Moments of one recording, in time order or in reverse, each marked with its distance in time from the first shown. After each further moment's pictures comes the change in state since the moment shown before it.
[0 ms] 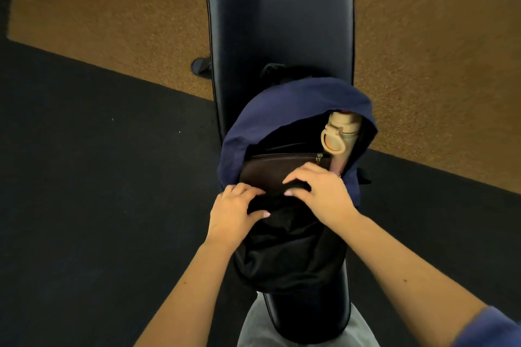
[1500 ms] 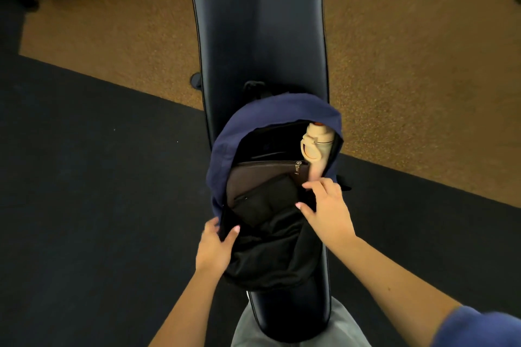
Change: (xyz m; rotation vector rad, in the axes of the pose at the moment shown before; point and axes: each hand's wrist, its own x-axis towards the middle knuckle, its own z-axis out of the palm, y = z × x) left_hand -0.057 0.003 0.032 -0.587 0.023 -0.712; right_hand -0.052 0.029 -0.013 -0.130 0.107 0.264
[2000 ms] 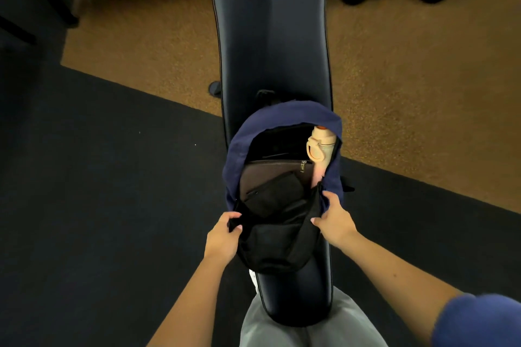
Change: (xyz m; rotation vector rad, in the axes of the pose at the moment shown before) left_hand -0.046 0.026 -0.032 0.029 -0.059 -0.013; right_hand -0.029 -0.009 -0.027 0.309 -0.351 0.431
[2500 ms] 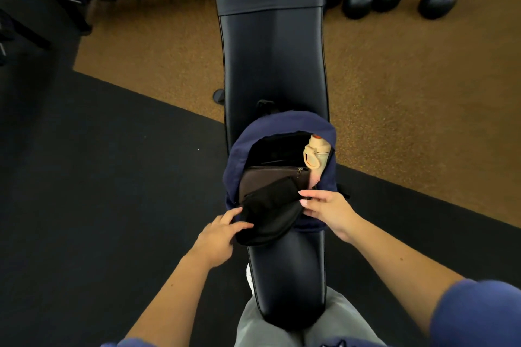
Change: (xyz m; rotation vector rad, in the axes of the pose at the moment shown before) left_hand -0.011 0.013 -0.030 0.828 -0.257 0.540; right_hand 0.004 -0.022 -0.031 0.661 -0.249 -0.069
